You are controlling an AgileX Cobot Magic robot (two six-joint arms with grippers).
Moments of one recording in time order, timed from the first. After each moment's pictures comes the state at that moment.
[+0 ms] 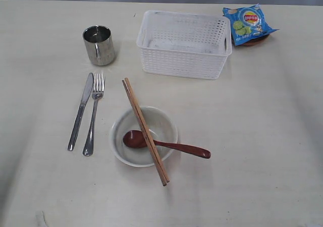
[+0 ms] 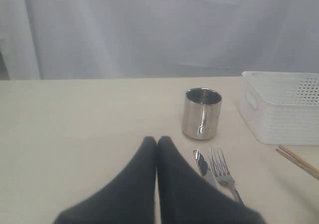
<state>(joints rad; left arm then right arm) -0.16 0.00 0.00 -0.02 0.22 -0.04 0.31 2.06 -1.92 0.18 0.91 -0.59</state>
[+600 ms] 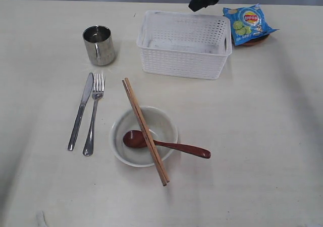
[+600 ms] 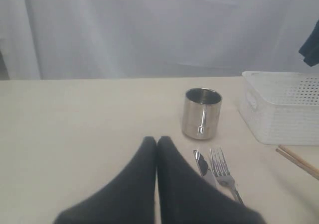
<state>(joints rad) -0.16 0.00 0.00 -0.02 0.22 -0.04 0.21 2.35 -2.18 0.47 1.11 -1.13</state>
